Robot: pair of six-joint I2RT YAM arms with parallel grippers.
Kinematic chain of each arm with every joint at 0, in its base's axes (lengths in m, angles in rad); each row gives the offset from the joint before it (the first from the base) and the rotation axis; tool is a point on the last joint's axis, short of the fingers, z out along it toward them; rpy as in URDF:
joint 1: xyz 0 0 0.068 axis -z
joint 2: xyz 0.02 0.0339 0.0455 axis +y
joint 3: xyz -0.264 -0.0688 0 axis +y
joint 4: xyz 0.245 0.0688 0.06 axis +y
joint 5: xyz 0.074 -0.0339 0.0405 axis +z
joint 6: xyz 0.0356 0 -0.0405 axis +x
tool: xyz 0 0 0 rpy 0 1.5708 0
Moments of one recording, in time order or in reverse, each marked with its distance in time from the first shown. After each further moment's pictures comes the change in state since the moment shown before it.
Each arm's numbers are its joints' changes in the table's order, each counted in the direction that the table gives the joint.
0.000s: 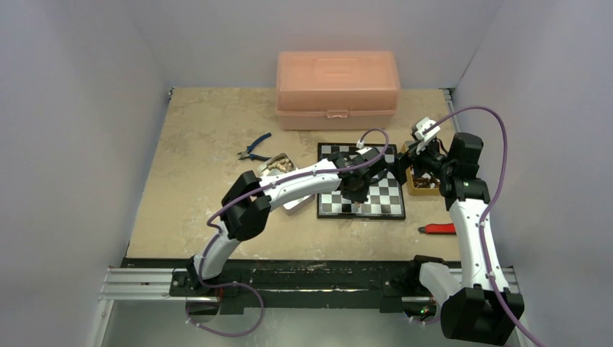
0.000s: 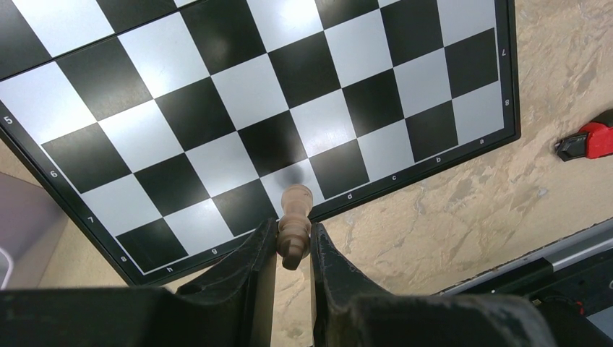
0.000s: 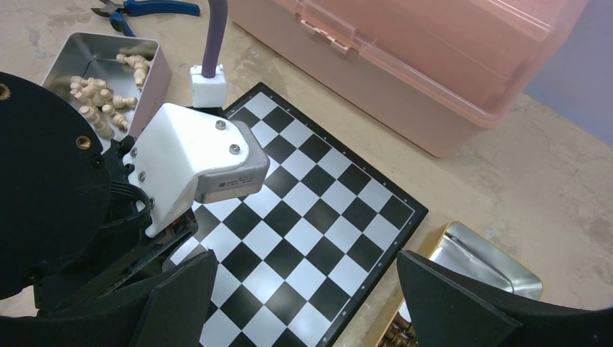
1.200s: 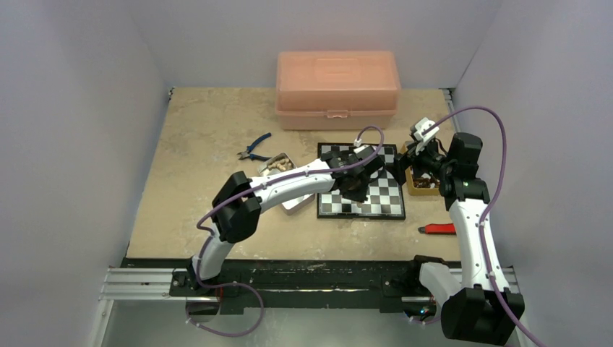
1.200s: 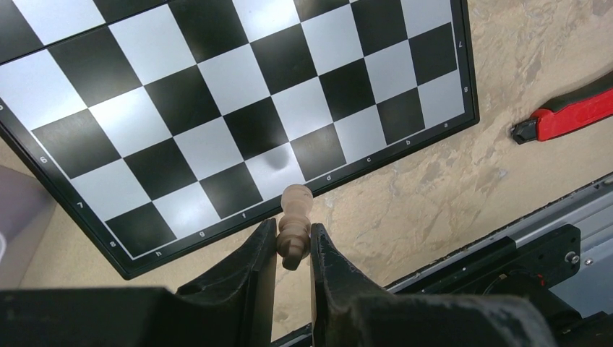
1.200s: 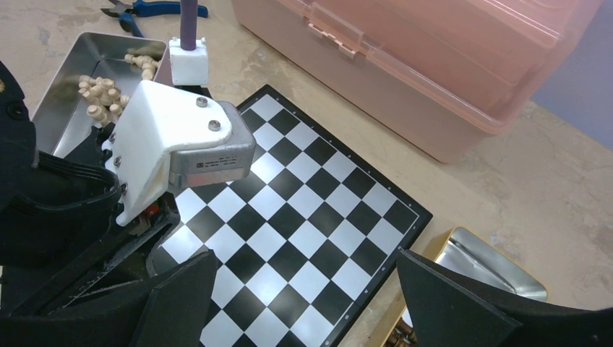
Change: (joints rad) left arm 0.000 -0.089 0.084 -0.057 -0.032 -0.029; right arm -0.006 0.000 0.000 0.000 0.021 -0.008
